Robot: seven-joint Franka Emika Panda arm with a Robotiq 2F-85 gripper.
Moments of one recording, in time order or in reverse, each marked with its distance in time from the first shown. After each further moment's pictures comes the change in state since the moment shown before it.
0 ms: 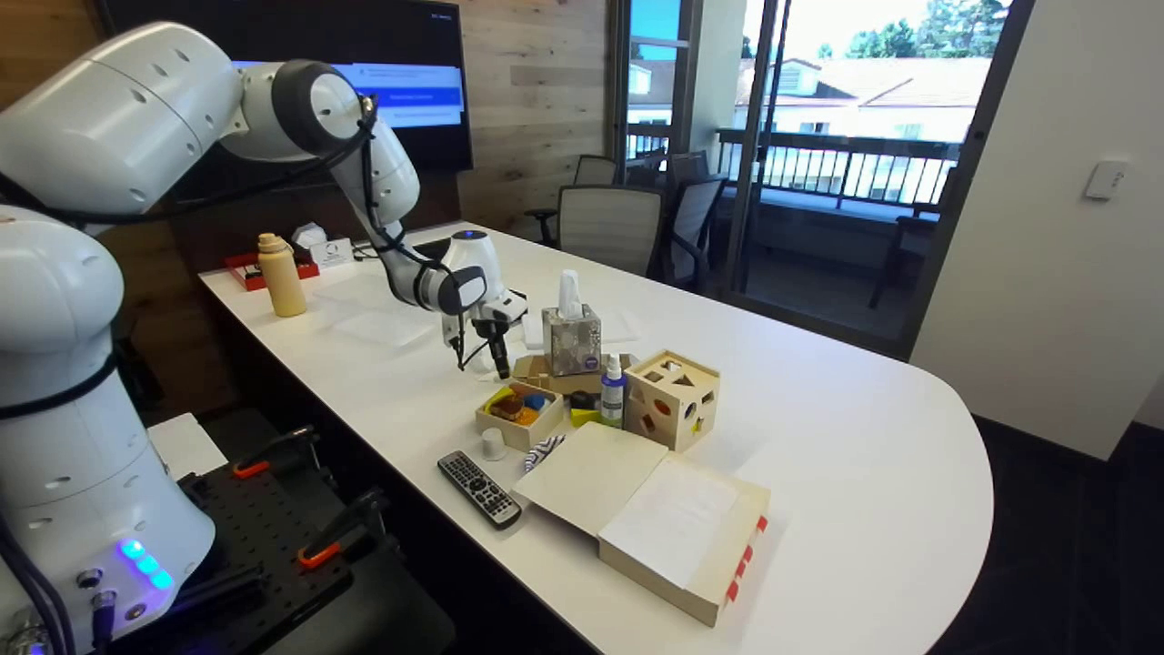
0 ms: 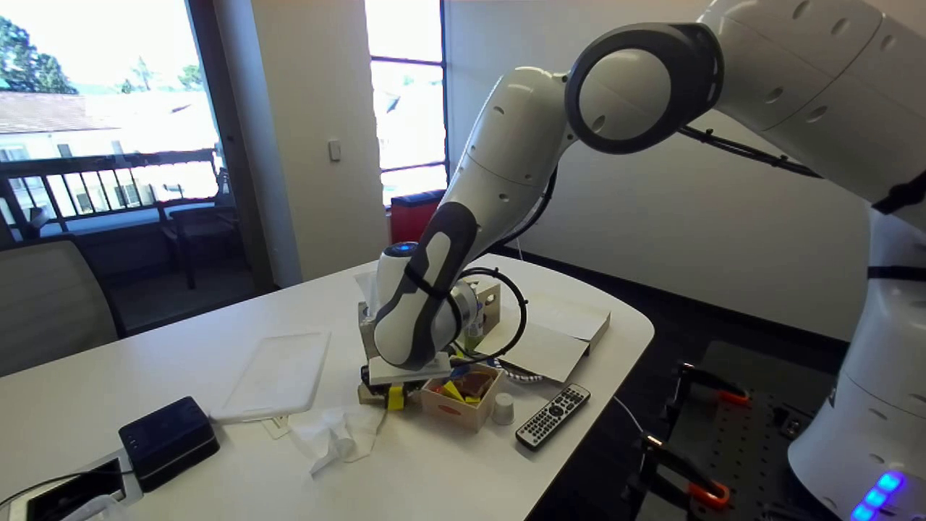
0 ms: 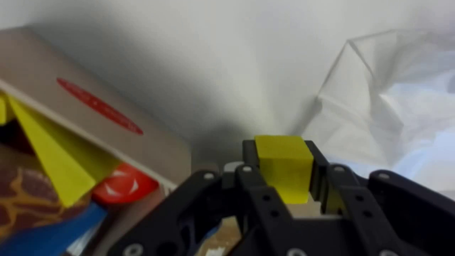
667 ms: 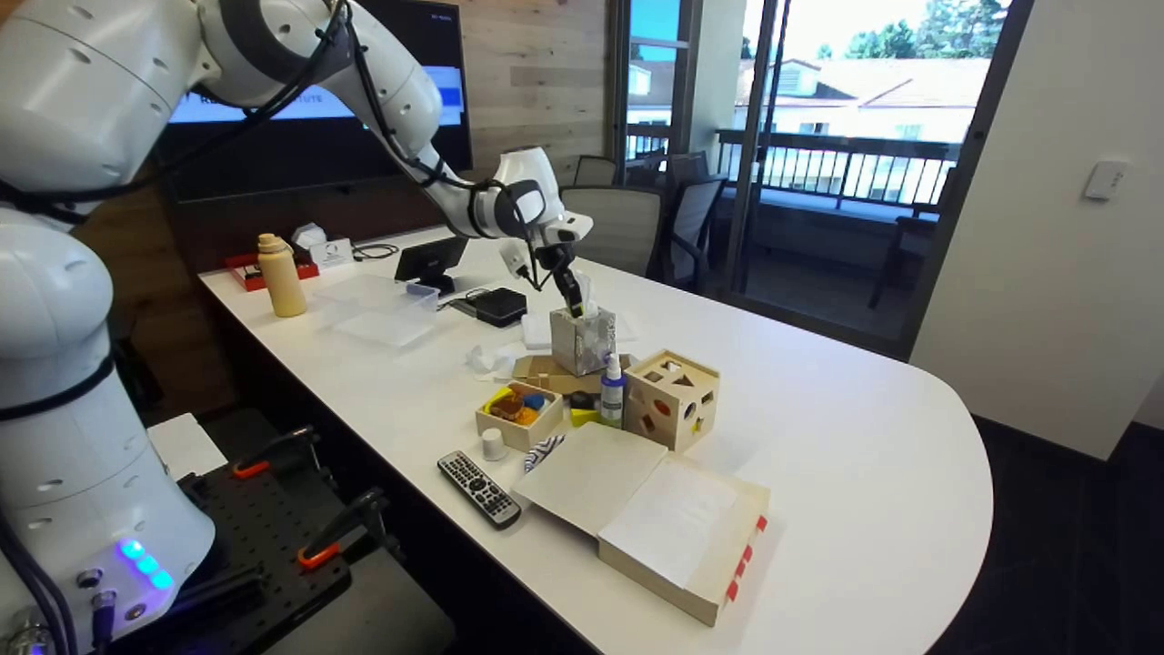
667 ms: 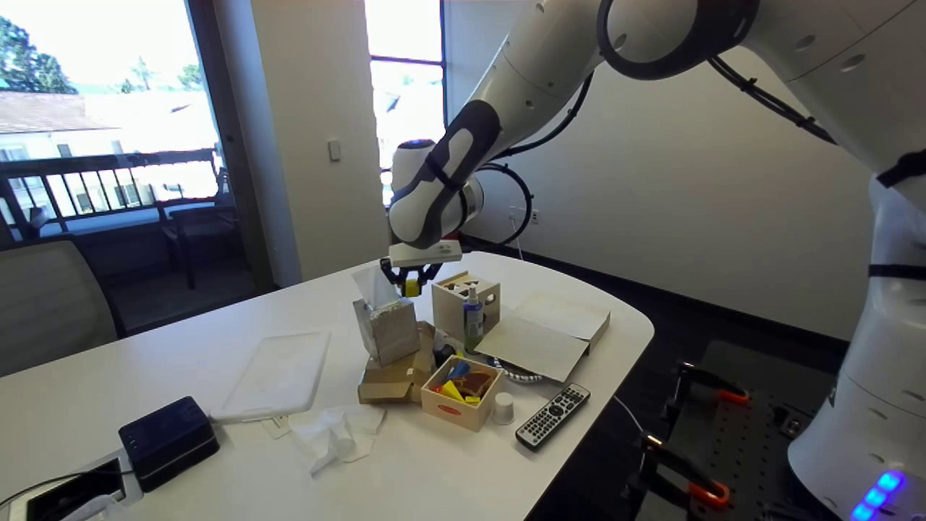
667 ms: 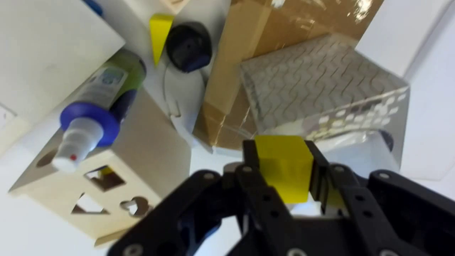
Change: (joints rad) arm -0.085 -0.228 -0.154 0.049 -0.157 -0.202 -0.084
